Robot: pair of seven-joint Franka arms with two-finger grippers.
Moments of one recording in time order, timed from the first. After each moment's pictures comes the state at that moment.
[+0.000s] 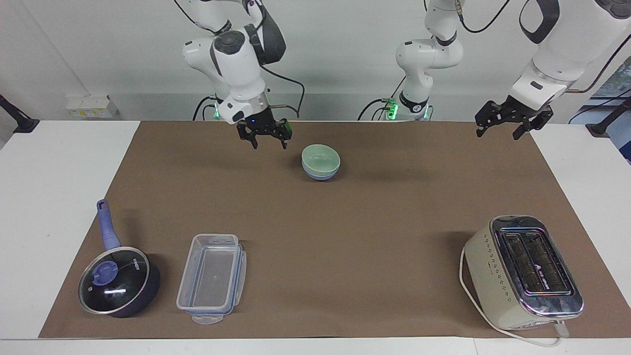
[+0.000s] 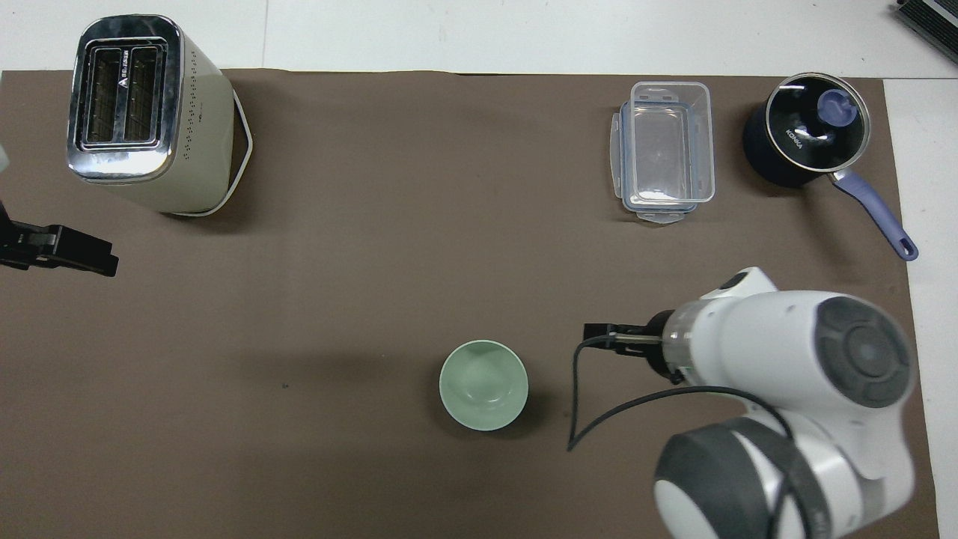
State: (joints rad) left arm -0.01 0.00 -0.04 -1.57 -0.02 1.51 0.10; right arm 0.19 -0.24 0.11 -2.20 0.17 2.04 0.37
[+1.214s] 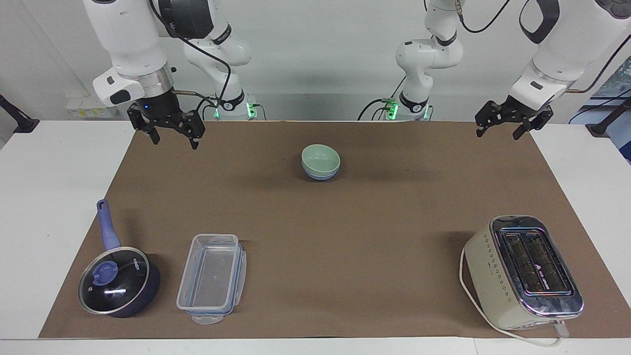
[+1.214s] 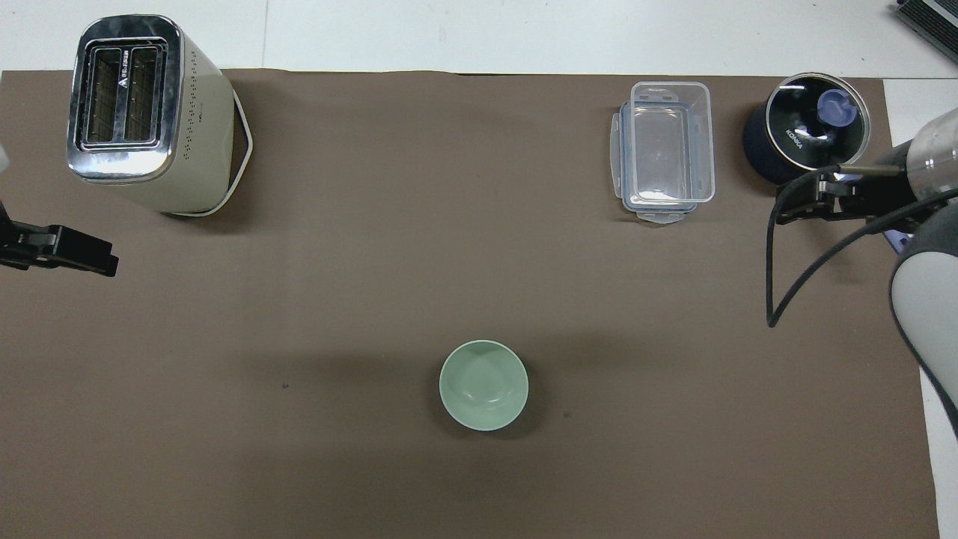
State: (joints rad) left arm -0.01 0.00 -0.04 -1.57 -0.02 1.51 0.10; right arm -0.02 0.08 0.11 -1.47 -0.07 1.57 0.23
